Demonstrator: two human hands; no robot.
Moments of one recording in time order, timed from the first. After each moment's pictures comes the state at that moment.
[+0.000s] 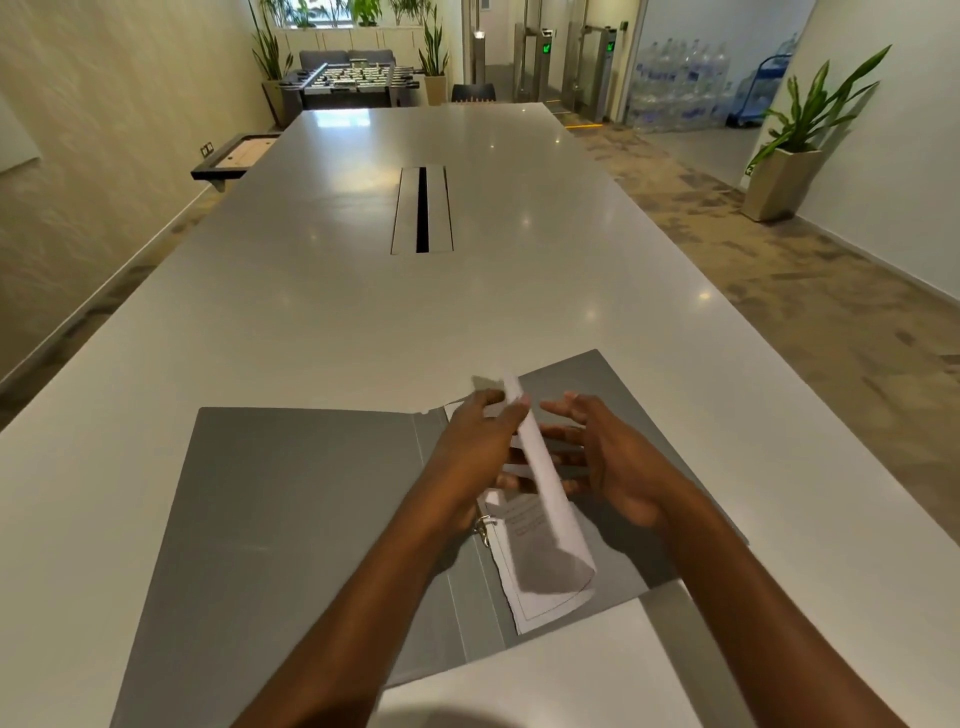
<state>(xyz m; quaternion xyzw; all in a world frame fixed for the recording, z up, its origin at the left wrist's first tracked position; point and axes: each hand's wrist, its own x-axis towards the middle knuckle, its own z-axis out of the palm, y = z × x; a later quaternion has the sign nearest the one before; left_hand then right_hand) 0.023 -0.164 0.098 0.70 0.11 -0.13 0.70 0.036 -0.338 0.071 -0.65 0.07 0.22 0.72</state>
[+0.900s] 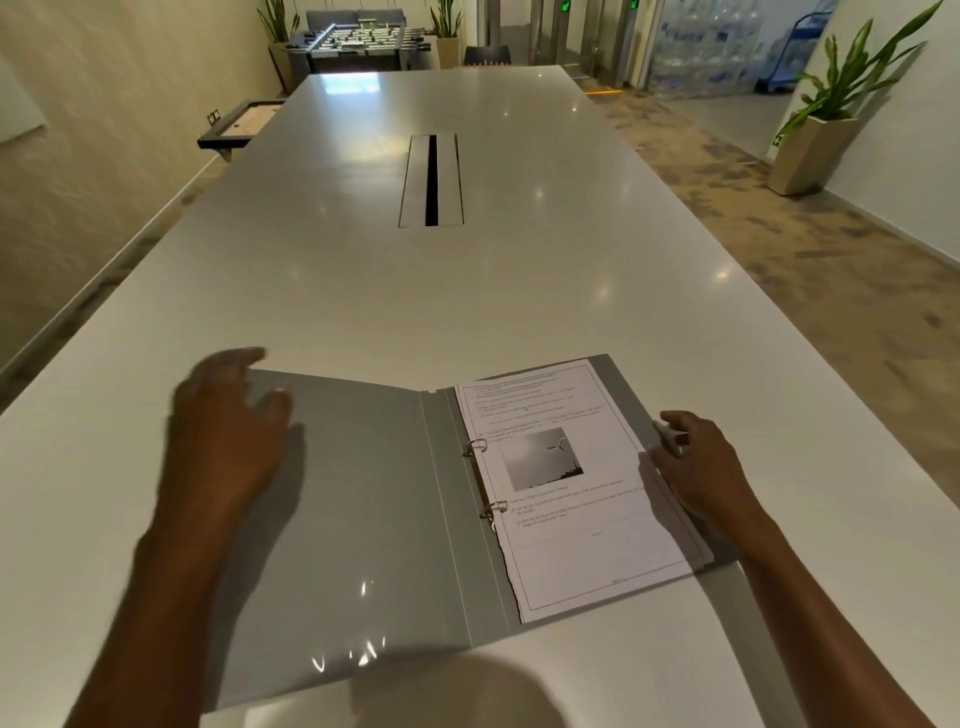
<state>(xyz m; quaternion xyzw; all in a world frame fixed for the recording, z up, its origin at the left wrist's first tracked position) -0.003 0.010 0.120 0.93 0.20 0.15 0.28 0.048 -0.420 0.005 -0.92 0.10 -0.01 0.39</state>
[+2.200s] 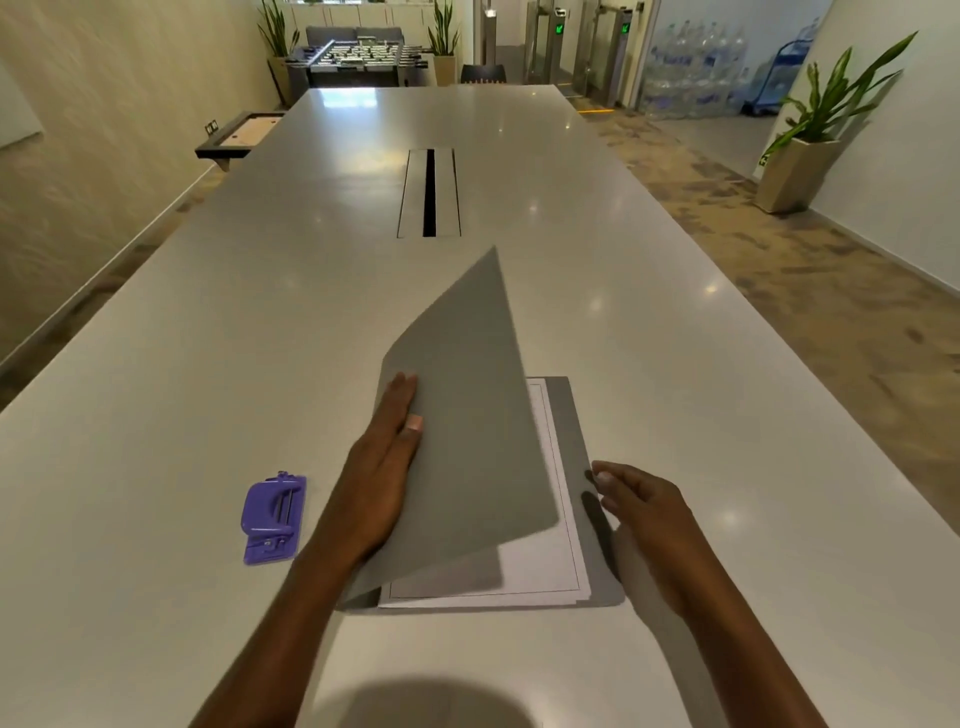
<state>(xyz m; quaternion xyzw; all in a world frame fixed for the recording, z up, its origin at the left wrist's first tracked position) -0.007 -0.072 0.054 0.85 0.02 0.06 0.52 -0.014 -0.365 0.008 -0.77 0.14 0.06 0.61</state>
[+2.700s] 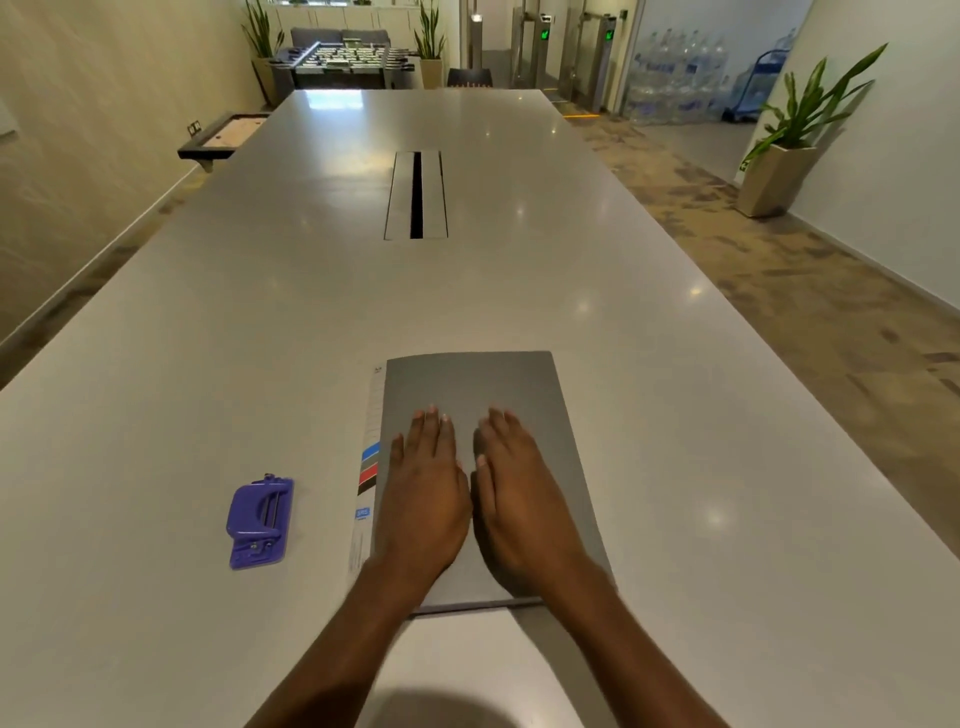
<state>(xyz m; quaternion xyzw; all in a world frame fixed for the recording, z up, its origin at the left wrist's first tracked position) 0.001 -0.128 0.009 0.98 -0.01 0.04 0.17 -0.009 -0.257 0.023 -0.94 -0.13 -0.06 0.31</state>
